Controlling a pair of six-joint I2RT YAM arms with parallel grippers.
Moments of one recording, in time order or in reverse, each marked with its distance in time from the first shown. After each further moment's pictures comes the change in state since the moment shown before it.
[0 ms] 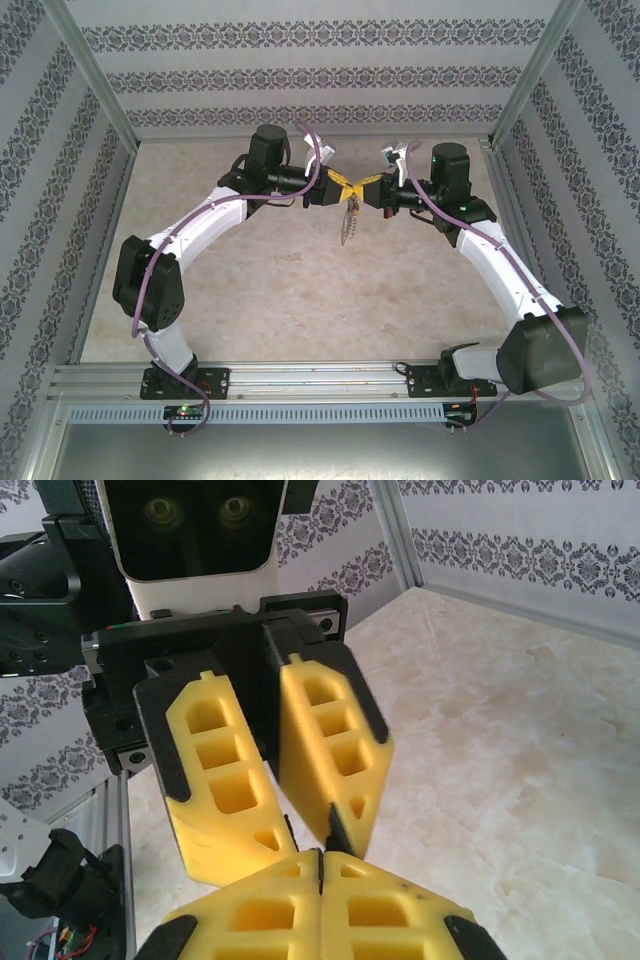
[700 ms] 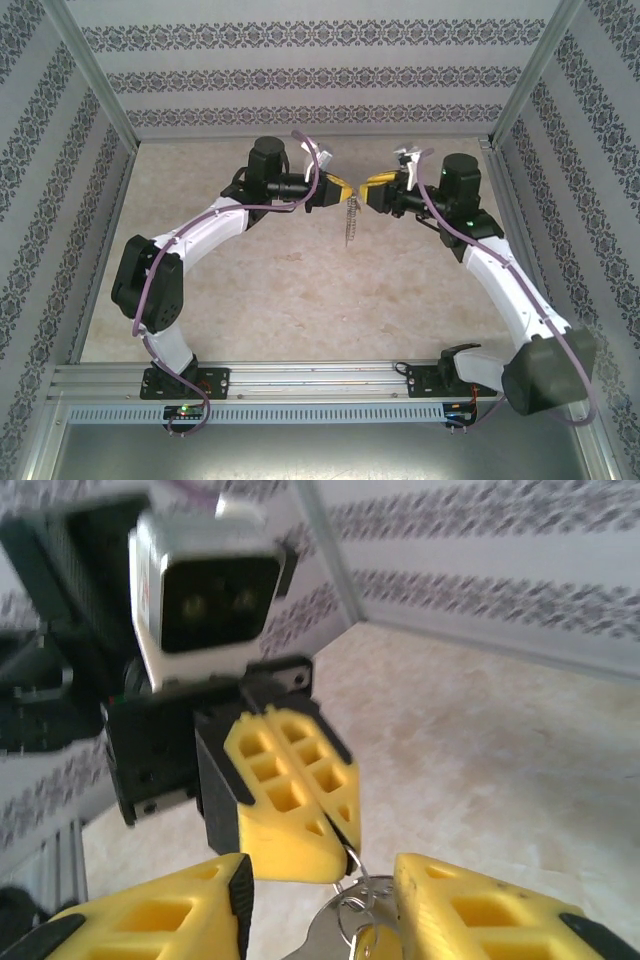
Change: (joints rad) left arm -0.005 -0.016 -0.150 0.240 -0.095 -0.114; right arm -0.035 -0.135 -0.121 0.127 0.149 0.125
